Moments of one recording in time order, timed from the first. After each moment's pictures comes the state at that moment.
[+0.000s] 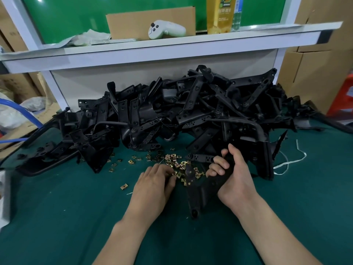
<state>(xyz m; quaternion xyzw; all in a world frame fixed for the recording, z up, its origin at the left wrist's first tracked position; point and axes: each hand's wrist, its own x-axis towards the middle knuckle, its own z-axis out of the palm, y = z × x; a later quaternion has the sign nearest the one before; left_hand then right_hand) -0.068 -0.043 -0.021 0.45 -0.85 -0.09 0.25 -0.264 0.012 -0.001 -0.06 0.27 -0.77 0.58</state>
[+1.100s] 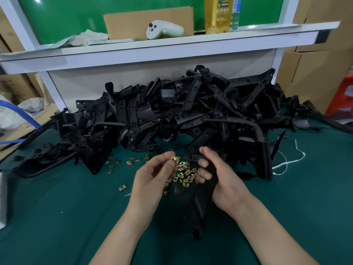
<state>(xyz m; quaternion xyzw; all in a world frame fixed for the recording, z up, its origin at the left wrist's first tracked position) -0.082 -0.024 0.008 0.35 -0.56 -0.57 0.49 -0.248 0.014 0.004 -0.20 0.35 -0.69 0.60</state>
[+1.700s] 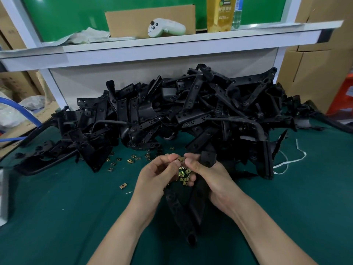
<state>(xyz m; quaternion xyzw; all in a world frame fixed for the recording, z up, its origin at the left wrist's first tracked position) -0.082 -0.023 0.008 0.30 -0.53 -0.65 0.46 -0.240 0.013 -0.002 -0.35 0.41 -0.62 0.57</state>
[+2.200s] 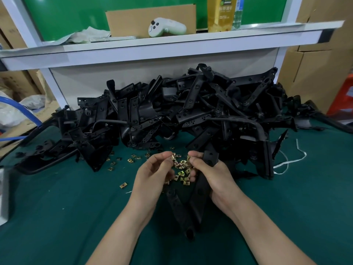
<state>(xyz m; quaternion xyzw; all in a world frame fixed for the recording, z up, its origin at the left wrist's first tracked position) -0.084 -0.031 0.005 0.40 -0.52 -0.58 0.48 -0.237 0.014 0.002 -0.29 0.45 -0.66 0.53</state>
